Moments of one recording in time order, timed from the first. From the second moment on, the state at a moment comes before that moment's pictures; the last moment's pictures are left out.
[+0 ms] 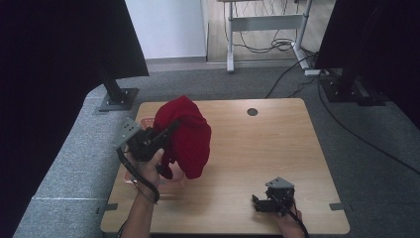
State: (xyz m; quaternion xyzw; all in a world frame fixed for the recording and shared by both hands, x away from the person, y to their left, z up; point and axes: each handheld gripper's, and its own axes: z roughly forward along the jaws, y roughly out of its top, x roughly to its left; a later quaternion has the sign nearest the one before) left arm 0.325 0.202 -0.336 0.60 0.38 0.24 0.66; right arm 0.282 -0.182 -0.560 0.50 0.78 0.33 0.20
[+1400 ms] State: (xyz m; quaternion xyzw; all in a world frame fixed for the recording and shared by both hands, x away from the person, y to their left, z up) left arm 0.332 0.169 -0.338 0.62 0.36 0.22 0.66; right arm 0.282 -0.182 -0.560 0.50 0.78 0.33 0.20
